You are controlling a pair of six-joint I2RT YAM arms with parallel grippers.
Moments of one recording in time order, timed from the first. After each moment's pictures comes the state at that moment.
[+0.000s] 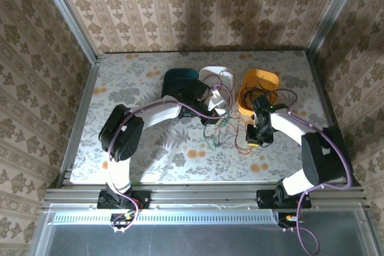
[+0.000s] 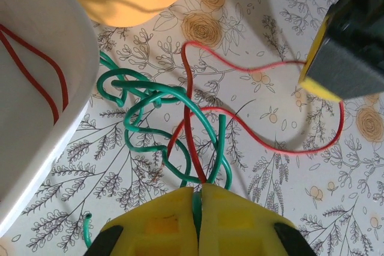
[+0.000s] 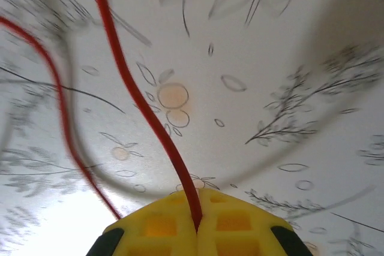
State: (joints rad) left arm -0.78 1.92 1.35 -0.37 0.55 0.20; right arm 0.22 1.46 0.84 -0.83 -0.14 0.43
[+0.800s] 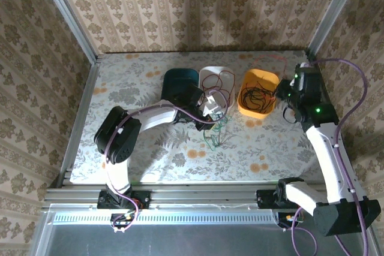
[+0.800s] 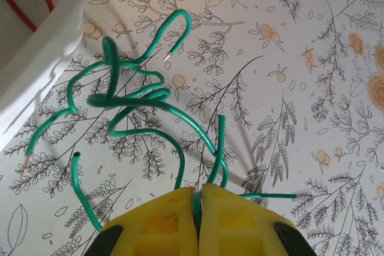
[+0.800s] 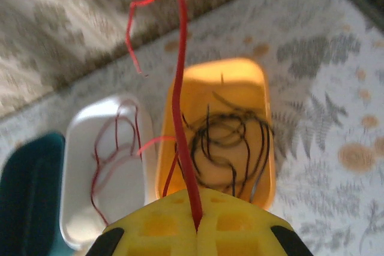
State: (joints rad) left arm -0.77 1.87 1.23 -0.35 0.54 0.20; right arm 0.02 1.06 1.16 -0.66 0.09 0.48
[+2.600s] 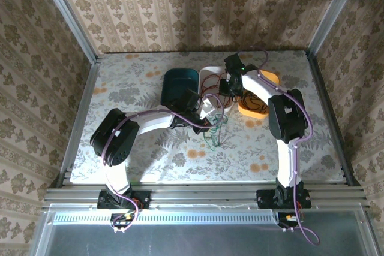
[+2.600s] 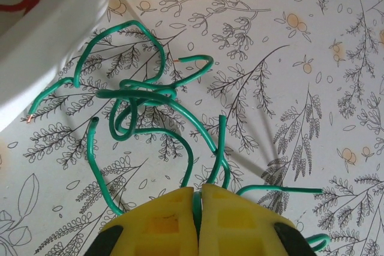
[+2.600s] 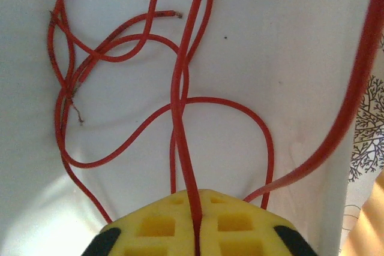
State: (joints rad) left arm -0.76 1.83 1.11 -0.23 0.48 0.14; right arm 0.31 2.10 1.67 -0.72 -0.09 0.46
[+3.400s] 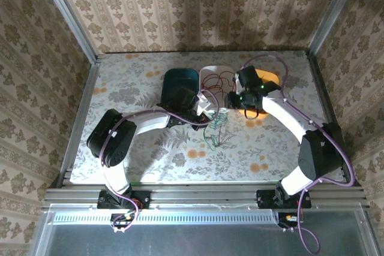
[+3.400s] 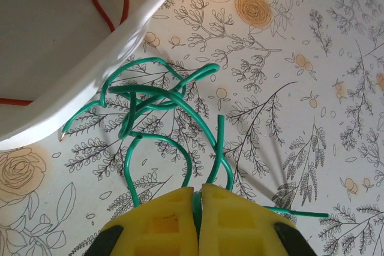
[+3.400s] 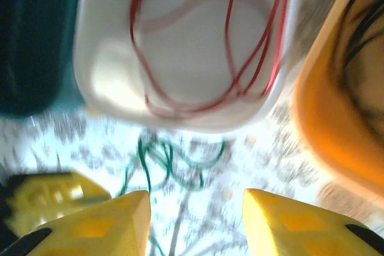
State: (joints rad) left arm -0.72 1.80 1.06 -0.09 0.50 0.06; right arm 0.36 1.58 1.21 -0.70 -0.15 0.35
